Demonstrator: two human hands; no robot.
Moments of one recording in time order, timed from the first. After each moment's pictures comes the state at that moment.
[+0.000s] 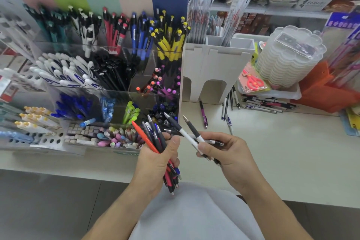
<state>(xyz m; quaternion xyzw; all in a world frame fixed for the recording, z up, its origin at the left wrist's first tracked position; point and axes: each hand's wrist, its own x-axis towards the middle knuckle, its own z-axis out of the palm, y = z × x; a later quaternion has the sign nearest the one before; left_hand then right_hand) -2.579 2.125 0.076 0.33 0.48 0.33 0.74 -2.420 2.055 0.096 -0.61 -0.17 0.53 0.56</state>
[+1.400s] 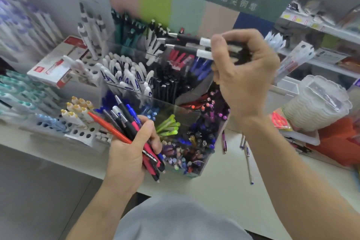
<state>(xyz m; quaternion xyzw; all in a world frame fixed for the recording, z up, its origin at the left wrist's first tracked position) -2.671 2.190 0.123 0.29 0.41 0.53 0.69 -2.486 2.238 0.219 -0.55 -0.53 0.09 0.64</state>
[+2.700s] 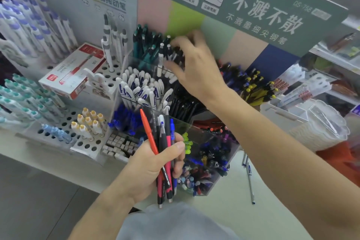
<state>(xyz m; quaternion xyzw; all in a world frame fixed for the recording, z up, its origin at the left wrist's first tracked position) -2.694 2.228 0.119 0.32 0.30 0.34 0.83 -2.539 2.351 0.195 -0.60 -0.76 -0.04 0.27</state>
